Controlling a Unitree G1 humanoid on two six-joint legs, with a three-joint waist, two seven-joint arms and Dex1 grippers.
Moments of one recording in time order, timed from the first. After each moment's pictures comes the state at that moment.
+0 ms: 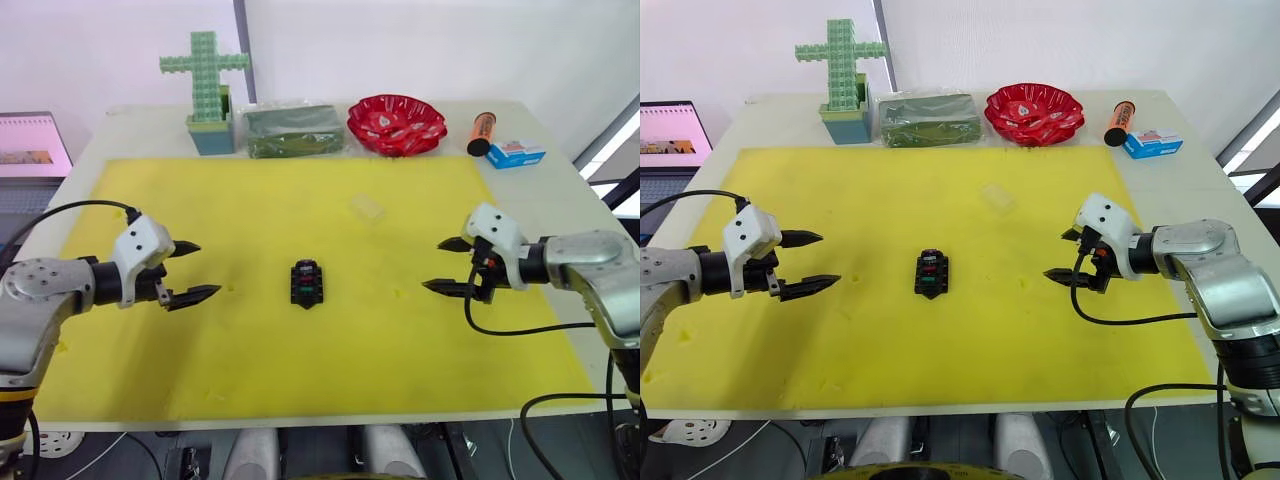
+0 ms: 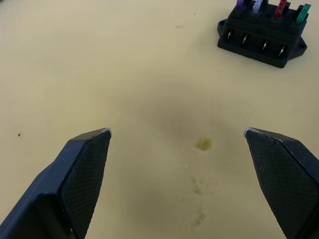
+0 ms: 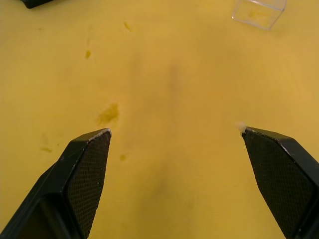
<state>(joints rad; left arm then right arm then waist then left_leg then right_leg) -0.15 0.95 0.18 -0.22 -0.40 0.48 -1.04 -0.39 -0.96 0.02 -0.20 0.29 0.71 1.09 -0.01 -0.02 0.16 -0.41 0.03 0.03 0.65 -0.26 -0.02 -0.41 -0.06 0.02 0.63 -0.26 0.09</state>
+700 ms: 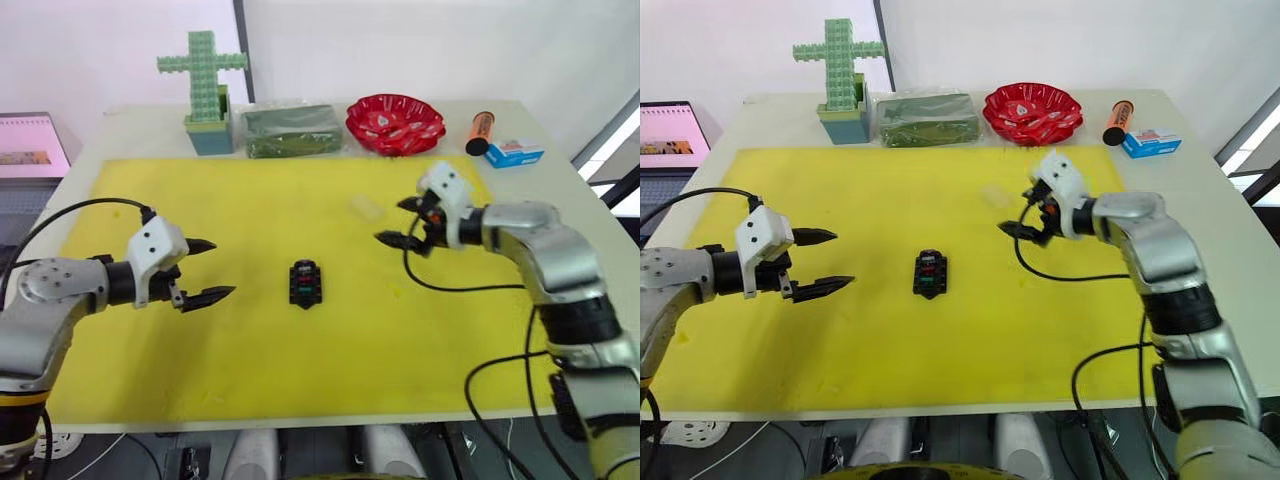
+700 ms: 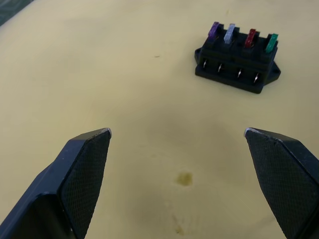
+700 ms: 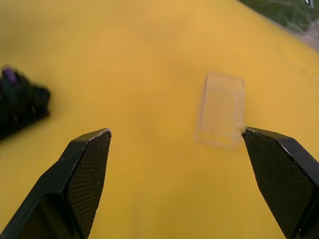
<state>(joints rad) -0.16 0.89 0.14 -0.30 -0.41 0.48 -1.02 -0.79 -0.59 0.14 0.12 0.24 0.75 0.85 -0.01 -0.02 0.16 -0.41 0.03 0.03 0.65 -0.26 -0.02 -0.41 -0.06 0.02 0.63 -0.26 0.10</state>
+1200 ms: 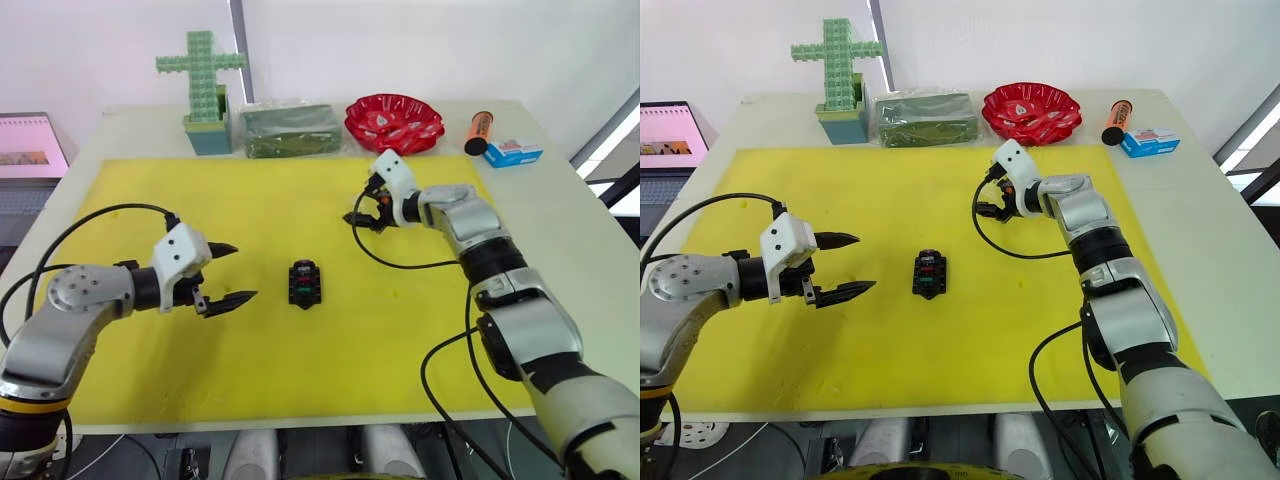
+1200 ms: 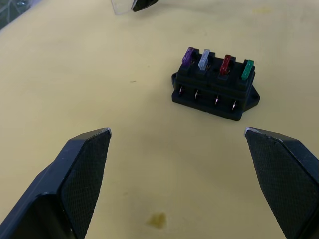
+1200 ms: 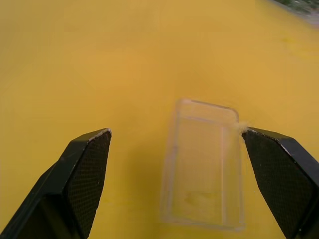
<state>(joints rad) -0.14 0.84 0.10 -0.39 -0.42 0.50 -0.95 -1.07 -0.38 0.21 0.86 0.07 0.43 0.79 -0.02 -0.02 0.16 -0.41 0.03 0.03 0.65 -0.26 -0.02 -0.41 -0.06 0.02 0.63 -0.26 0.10</state>
